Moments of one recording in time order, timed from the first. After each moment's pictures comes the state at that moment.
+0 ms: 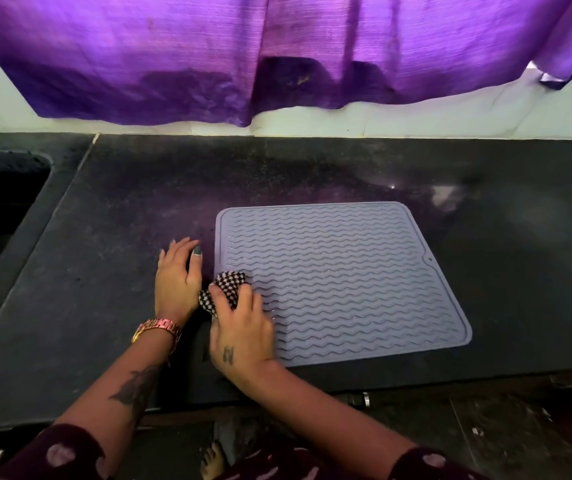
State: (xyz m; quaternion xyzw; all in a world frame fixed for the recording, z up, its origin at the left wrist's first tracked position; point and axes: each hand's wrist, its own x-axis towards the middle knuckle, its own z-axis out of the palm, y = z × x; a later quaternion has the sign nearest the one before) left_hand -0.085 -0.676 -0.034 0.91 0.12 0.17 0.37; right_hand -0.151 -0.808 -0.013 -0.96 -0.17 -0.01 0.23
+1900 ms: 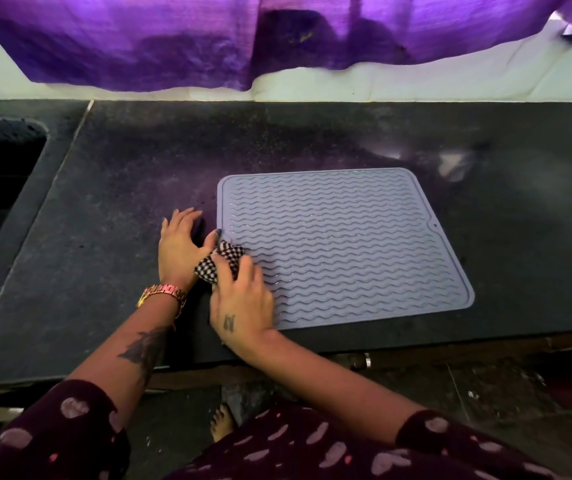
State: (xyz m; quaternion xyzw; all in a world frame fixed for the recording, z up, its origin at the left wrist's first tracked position) left_hand -0.084 -0.674 -0.040 0.93 0.12 0.16 0.32; right_hand -0.161 -0.805 -0.004 -0.96 -0.15 0.00 0.25
